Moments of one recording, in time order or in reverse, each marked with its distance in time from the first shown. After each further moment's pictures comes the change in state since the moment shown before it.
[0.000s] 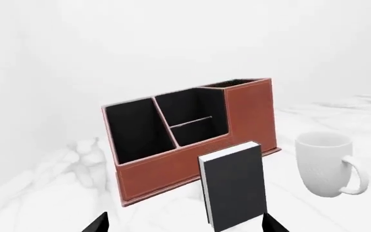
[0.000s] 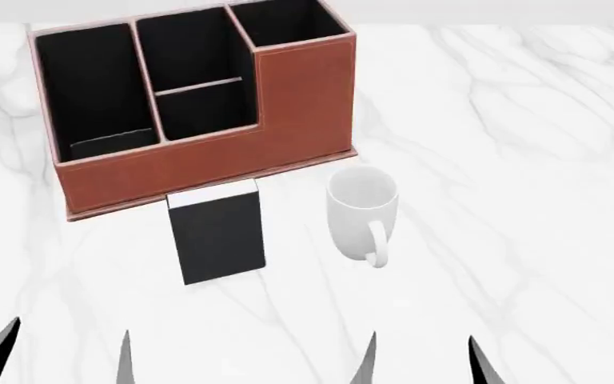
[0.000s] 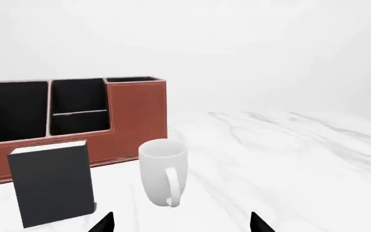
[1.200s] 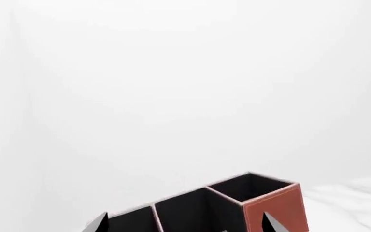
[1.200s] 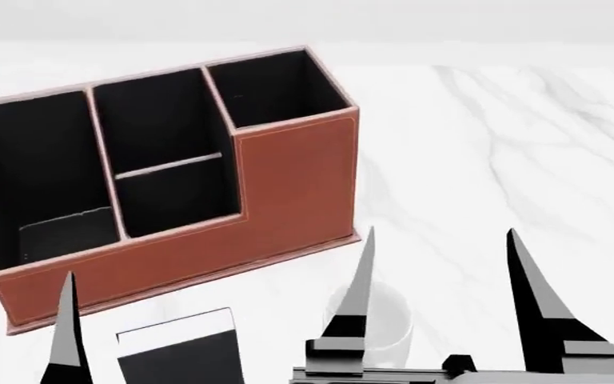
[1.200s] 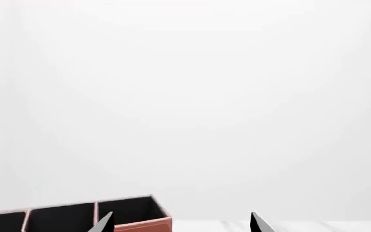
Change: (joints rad) left arm -0.009 -0.066 0.137 0.700 0.081 -0.475 -0.034; right arm 0.088 0.095 -0.059 -0.687 0.075 0.444 0.147
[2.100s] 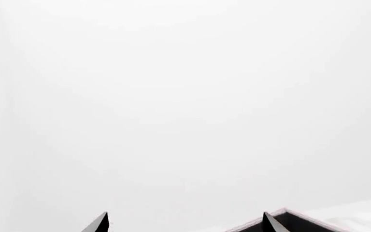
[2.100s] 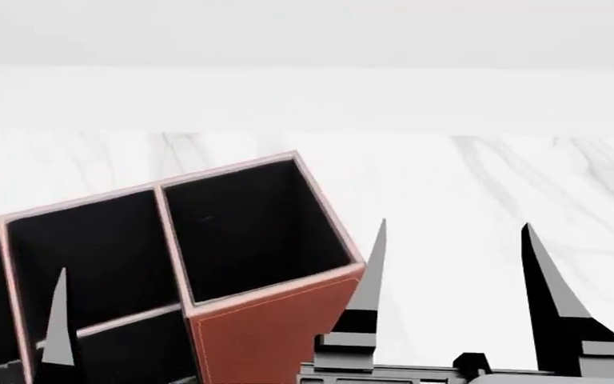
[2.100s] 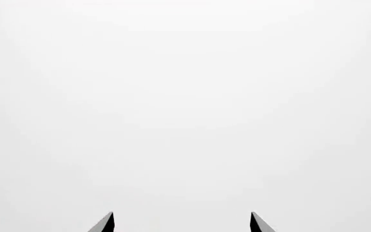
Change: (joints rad) left arm -0.015 -0.017 0.010 0.036 -0.019 -0.038 -0.020; right arm 0.014 0.030 0.009 -0.029 0.053 0.010 0.050
